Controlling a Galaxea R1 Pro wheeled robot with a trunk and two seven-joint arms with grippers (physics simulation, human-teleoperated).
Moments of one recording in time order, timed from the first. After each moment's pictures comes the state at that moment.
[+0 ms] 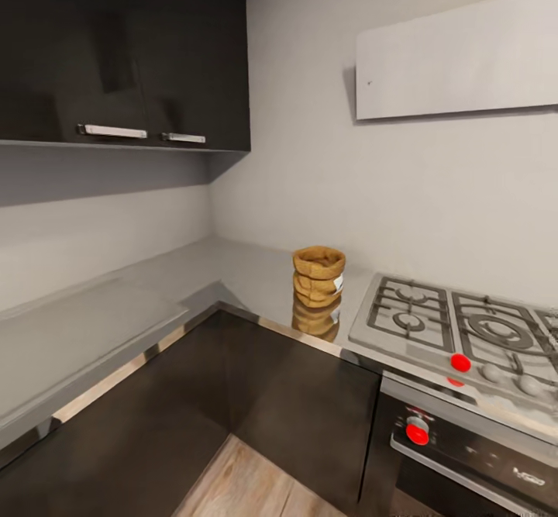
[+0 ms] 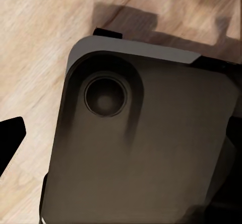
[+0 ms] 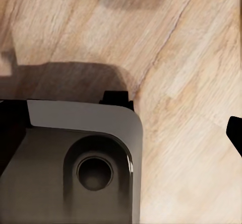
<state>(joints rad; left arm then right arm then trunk) 0.00 0.00 0.00 -0.04 0.24 -0.06 -0.01 -0.15 -0.11 -0.19 0.03 0.19 -0.08 0.13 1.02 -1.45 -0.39</state>
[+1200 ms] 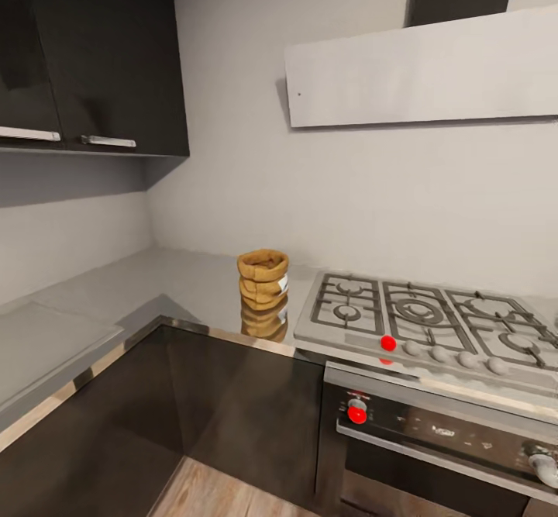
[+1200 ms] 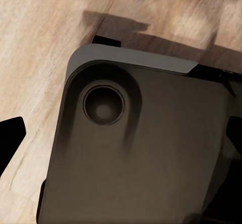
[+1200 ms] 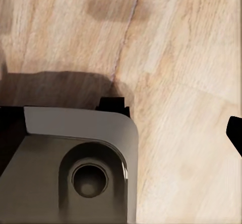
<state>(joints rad) 0.00 0.00 0.00 -0.04 0.24 -0.06 -0.01 -0.15 -0.11 -0.19 0.03 0.19 -0.08 0.13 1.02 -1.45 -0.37</state>
